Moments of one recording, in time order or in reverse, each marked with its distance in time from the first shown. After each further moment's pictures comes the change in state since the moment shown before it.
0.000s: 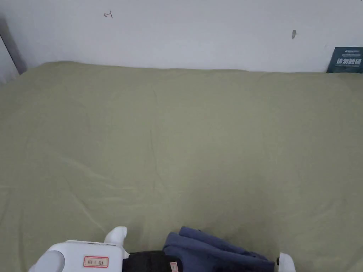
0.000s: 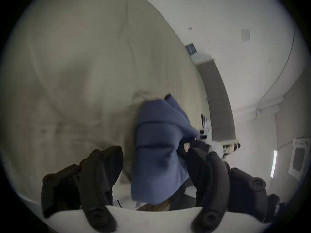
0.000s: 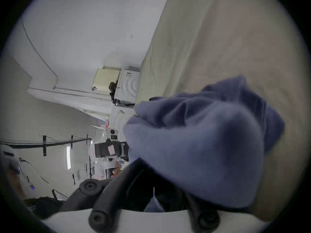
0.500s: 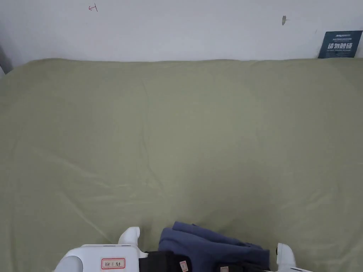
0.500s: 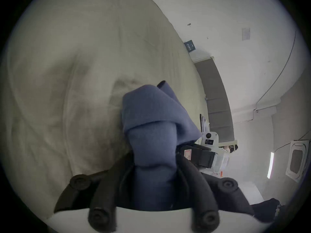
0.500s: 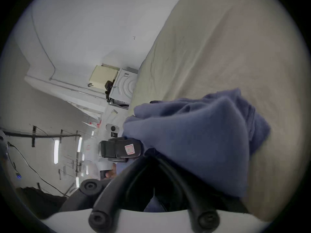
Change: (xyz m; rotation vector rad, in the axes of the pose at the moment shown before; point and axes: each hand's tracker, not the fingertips) left arm 0.005 -0.004 -0.028 0.040 -0.022 0.036; right arm -0.018 -0.007 0.007 0.050 -0.111 0.137
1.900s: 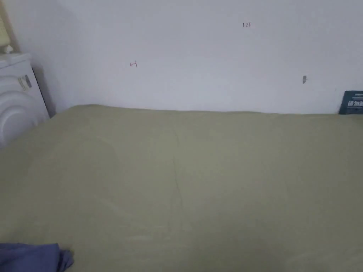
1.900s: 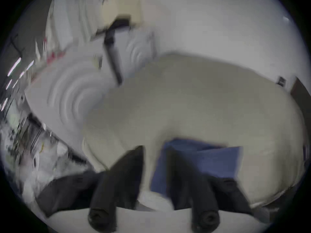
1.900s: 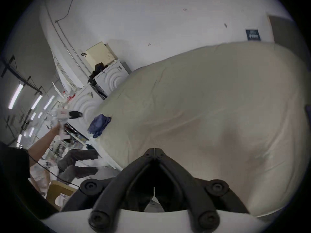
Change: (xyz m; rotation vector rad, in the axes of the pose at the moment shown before) left arm -0.006 0.022 0.386 0.673 1.102 -0.317; right arm -0.136 0.000 0.088 0.104 -0.383 0.516
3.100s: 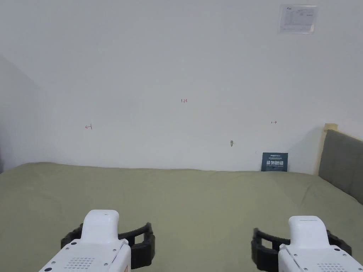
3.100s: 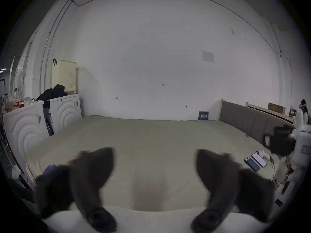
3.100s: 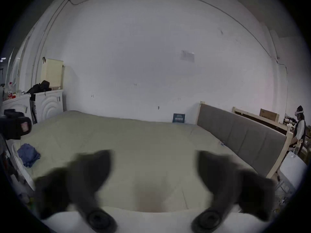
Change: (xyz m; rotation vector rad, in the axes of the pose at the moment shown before) left arm 0.350 -0.044 0.201 0.465 -0.422 -0.013; right arm -0.067 0.051 0.108 0.536 -0.760 0.261
